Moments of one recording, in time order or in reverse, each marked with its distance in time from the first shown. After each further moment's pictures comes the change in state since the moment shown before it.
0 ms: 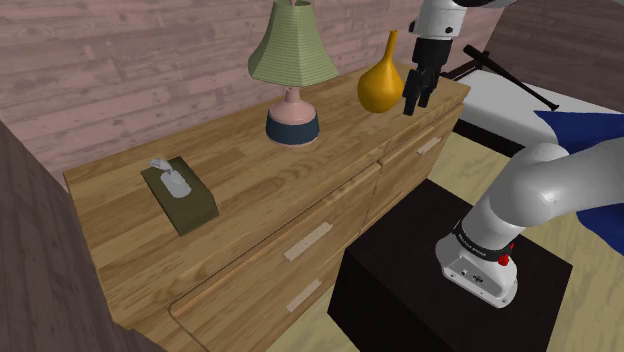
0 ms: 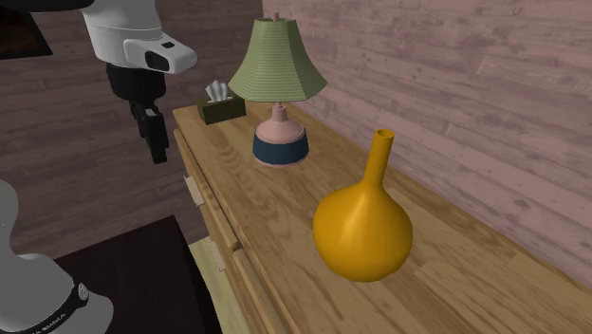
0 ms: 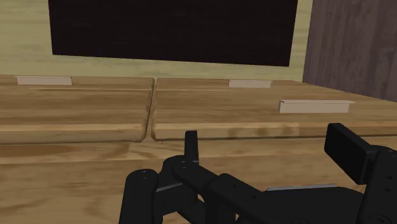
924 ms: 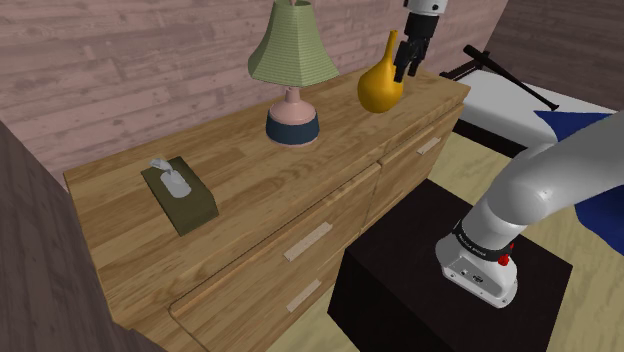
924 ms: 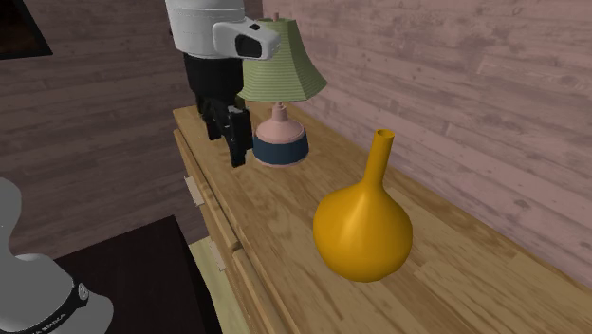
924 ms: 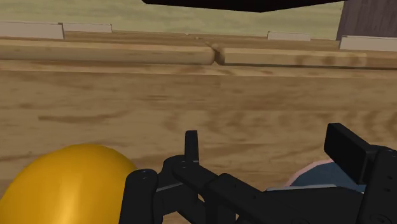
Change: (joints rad) arm -0.059 0.302 -0.152 0.263 -0.103 0.133 -0.192
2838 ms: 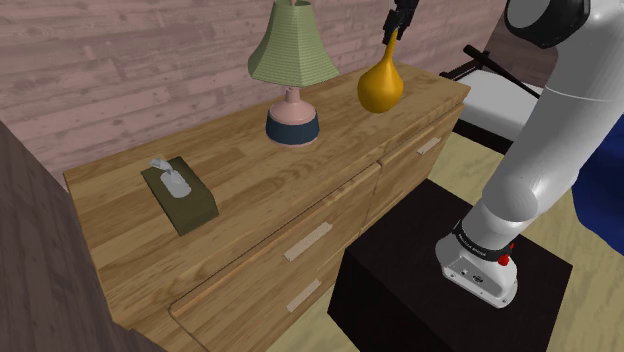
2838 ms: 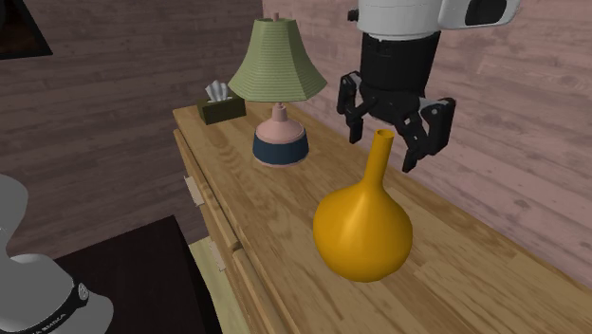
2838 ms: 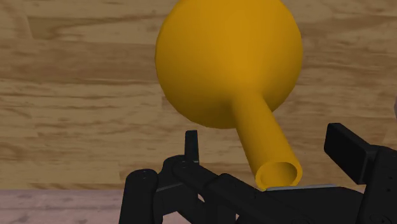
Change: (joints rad) arm -0.103 0.604 -0.178 0.686 0.140 0.066 -0.309
